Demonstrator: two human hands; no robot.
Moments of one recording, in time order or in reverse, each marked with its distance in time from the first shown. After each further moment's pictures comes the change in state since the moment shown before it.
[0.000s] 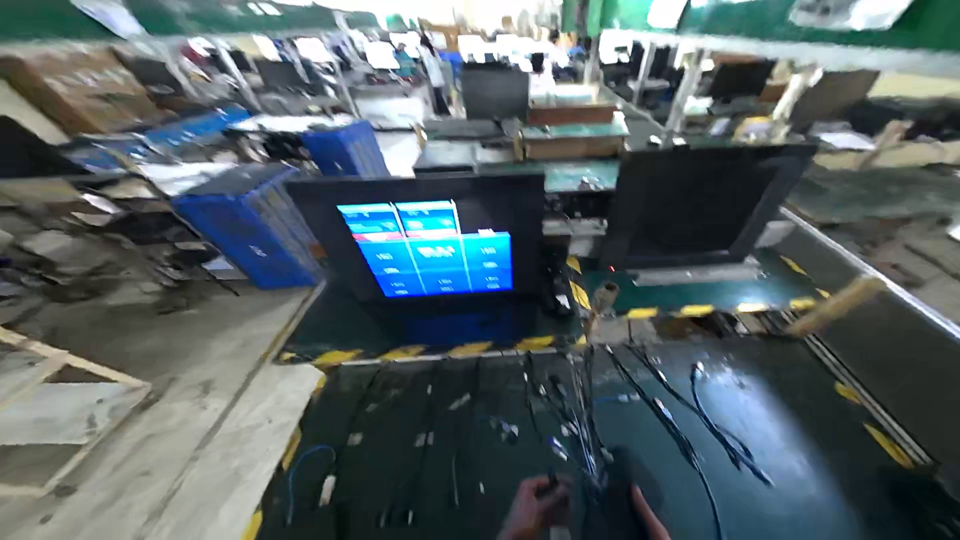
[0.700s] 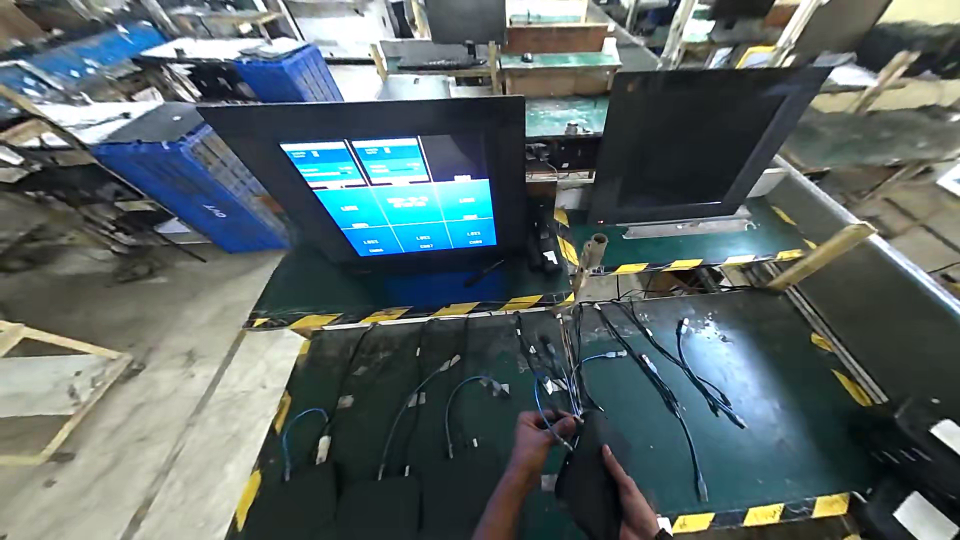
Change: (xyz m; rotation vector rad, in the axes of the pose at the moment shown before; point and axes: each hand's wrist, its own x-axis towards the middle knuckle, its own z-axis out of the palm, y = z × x) left_hand 0.022 0.037 0.030 -0.022 0.097 0.214; right_hand 0.006 0.028 -0.001 0.042 0.051 0.179
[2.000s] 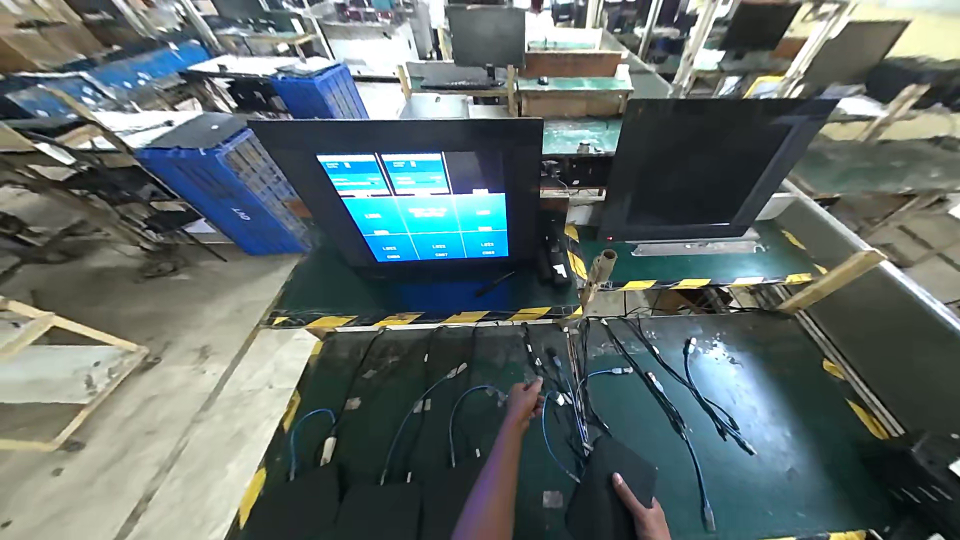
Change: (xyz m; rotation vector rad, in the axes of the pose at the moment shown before) left_hand 0.116 -0.019 -0.047 0.208 0.328 -0.464; right_hand -0.008 -0.005 -0.019 -0.286 0.303 -0.261
